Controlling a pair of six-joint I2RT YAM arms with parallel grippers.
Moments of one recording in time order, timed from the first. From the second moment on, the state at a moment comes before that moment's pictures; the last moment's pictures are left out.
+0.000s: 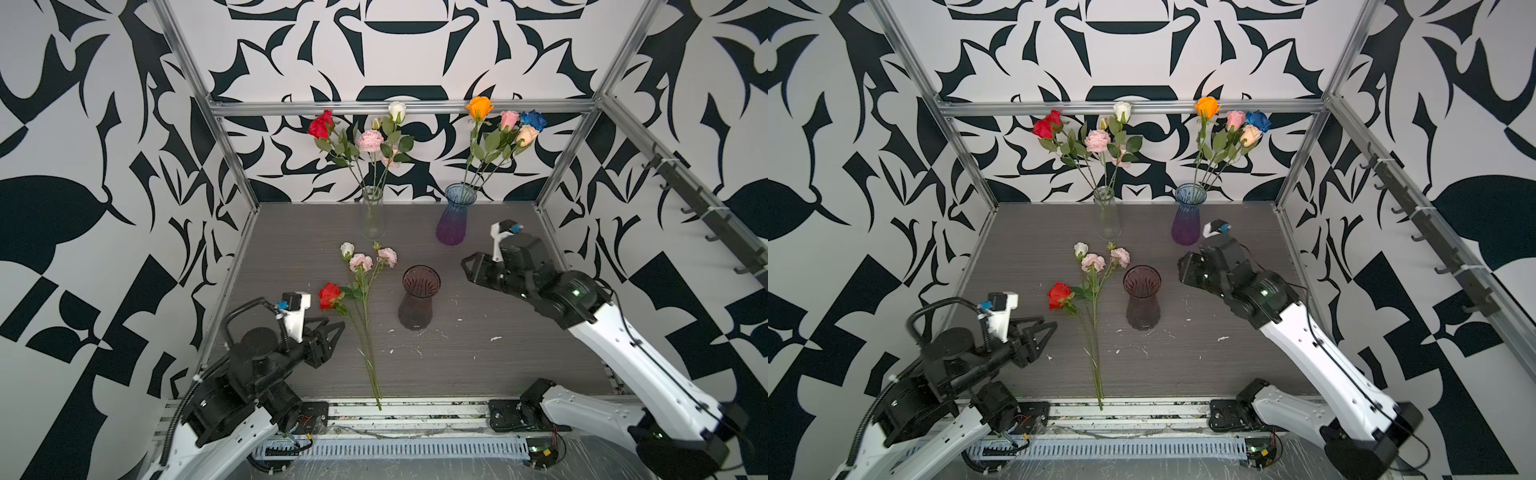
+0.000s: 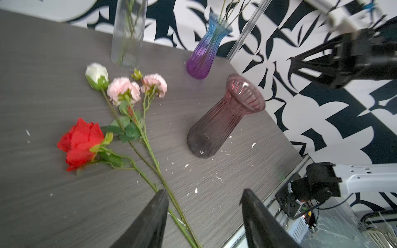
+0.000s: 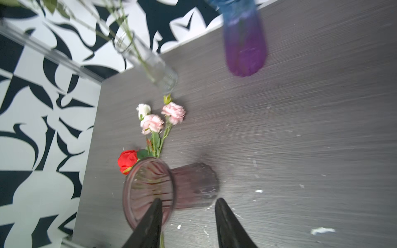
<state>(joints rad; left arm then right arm) -0.74 0.27 0.59 -0.70 0.04 -0.55 0.58 0.99 1.20 -0.86 0.11 0.76</state>
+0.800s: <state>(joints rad) -0.74 1.07 0.54 -0.52 -0.10 -0.81 0.56 0.66 0.42 -0.87 0.04 0.81</state>
